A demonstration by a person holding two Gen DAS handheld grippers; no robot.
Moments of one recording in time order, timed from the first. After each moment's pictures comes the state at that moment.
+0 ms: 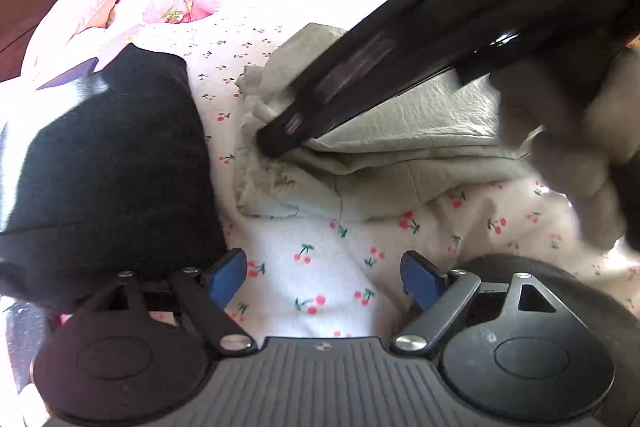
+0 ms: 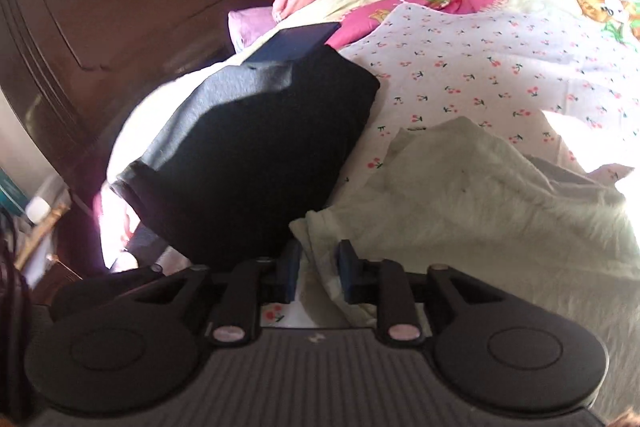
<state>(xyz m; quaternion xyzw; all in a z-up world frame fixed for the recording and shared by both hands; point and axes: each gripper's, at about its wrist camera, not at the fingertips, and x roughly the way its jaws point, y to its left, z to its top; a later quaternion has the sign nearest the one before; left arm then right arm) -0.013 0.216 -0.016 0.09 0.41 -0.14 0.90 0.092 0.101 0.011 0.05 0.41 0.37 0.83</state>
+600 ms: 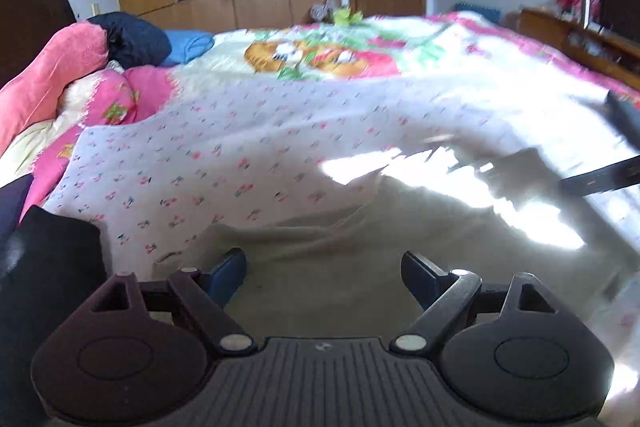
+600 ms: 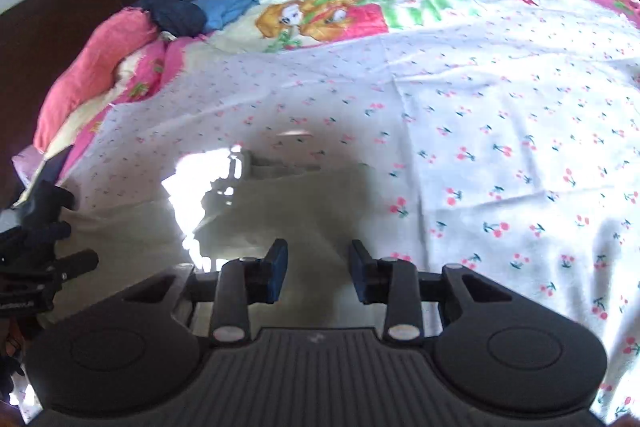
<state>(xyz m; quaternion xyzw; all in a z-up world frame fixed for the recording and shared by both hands) 0.106 0.139 -0.010 0.12 0.34 -0.17 0.92 0.082 -0.161 0.000 0.13 0.40 0.04 0.91</state>
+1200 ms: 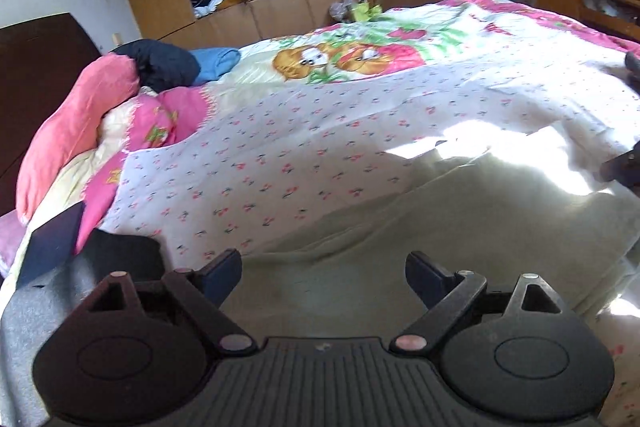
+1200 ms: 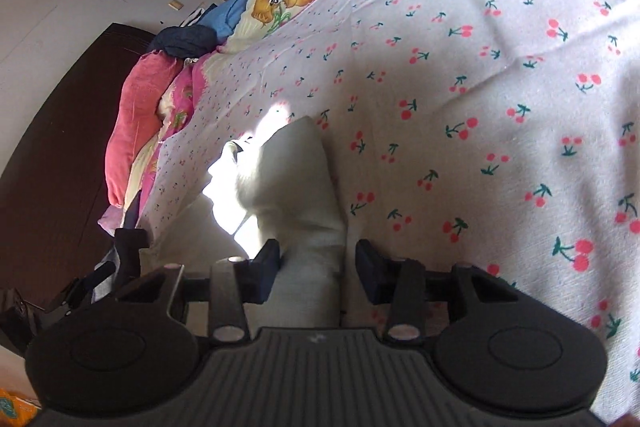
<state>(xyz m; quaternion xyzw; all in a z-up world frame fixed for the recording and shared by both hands) 0.072 0.134 0.017 0.17 0.31 -0.15 0.92 0.072 -0.255 -0.051 0.37 0.41 0.15 0.82</state>
